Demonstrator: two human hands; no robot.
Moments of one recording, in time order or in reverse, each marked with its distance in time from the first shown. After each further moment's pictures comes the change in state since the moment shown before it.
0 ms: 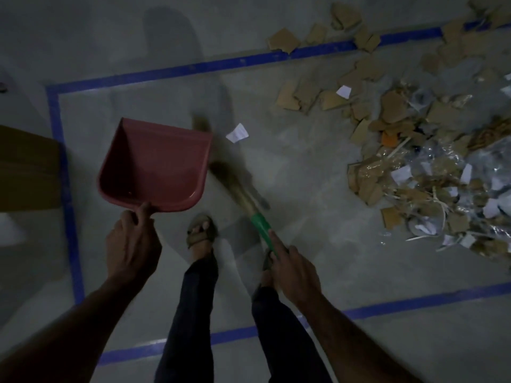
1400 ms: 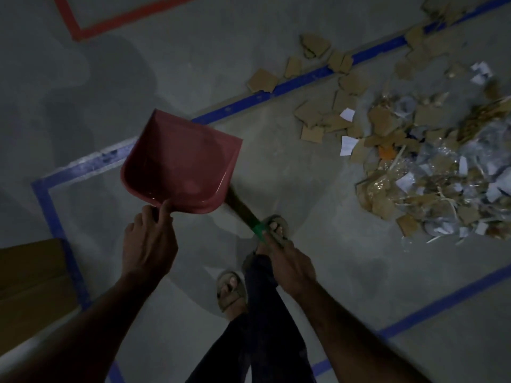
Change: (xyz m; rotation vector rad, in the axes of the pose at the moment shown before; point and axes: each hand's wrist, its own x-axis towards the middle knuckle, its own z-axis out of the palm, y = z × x) left_hand 0.254 -0.015 -0.074 0.040 -0.004 0.346; right_hand 0.180 -0.128 -0.056 0.109 -0.139 0.258
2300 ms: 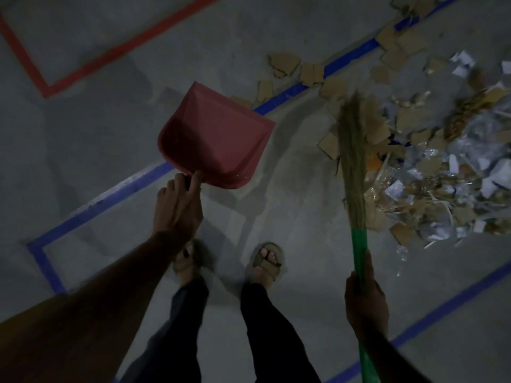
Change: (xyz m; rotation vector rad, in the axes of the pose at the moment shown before) left_hand 0.203 0.139 -0.071 0.058 -0.029 0.266; right_hand -0.018 0.142 -0.108 0.522 0.408 0.634
